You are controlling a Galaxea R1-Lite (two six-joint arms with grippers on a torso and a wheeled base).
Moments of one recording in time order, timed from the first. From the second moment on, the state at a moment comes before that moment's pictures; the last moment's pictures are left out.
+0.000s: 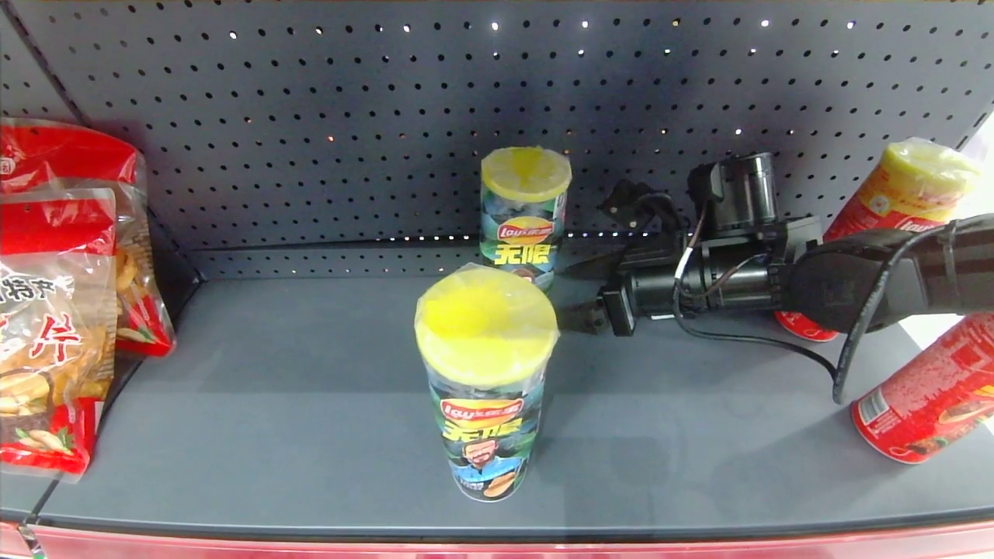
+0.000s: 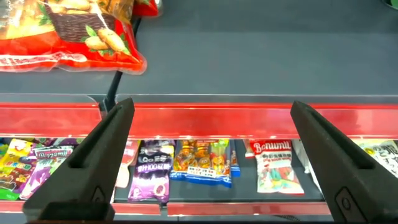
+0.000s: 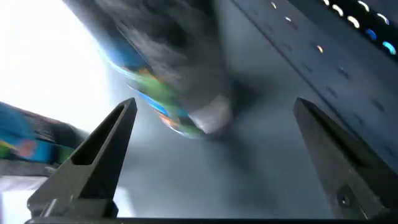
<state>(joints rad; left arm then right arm) 0.01 0.00 0.00 0.00 -0.01 -0.01 0.46 1.90 -1.29 -0.15 0.54 -0.31</state>
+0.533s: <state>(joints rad) 0.01 0.00 0.00 0.00 -0.01 -0.01 0.43 1.80 -1.26 -0.15 0.54 -0.30</state>
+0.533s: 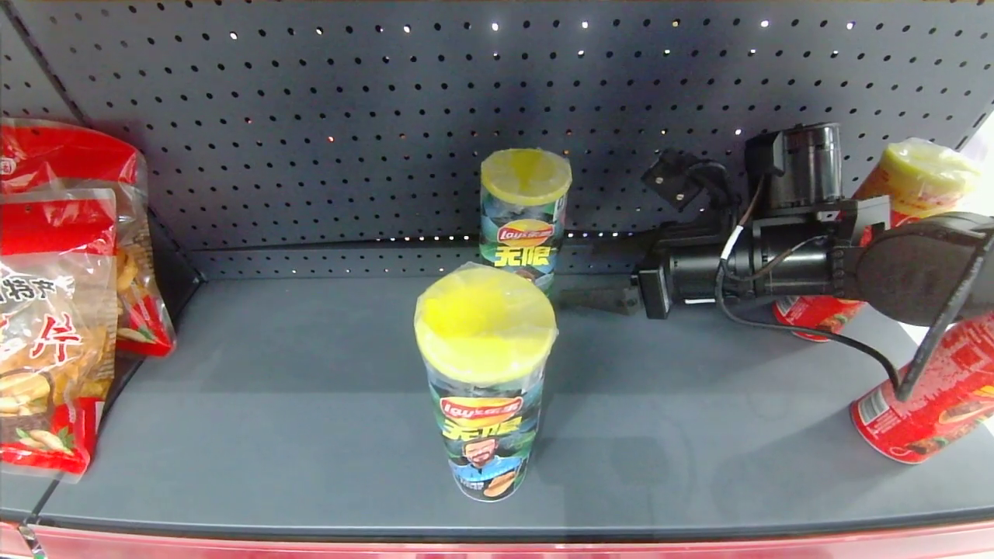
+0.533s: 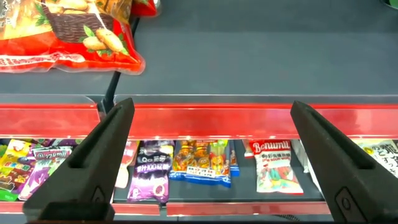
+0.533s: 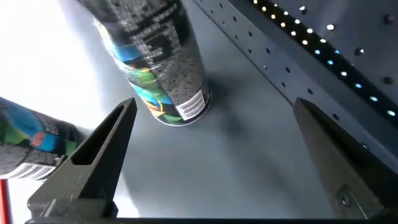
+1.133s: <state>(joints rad) 0.01 0.00 0.00 0.00 -0.01 -0.01 0.35 1.81 -1.23 -0.15 0.53 -0.32</state>
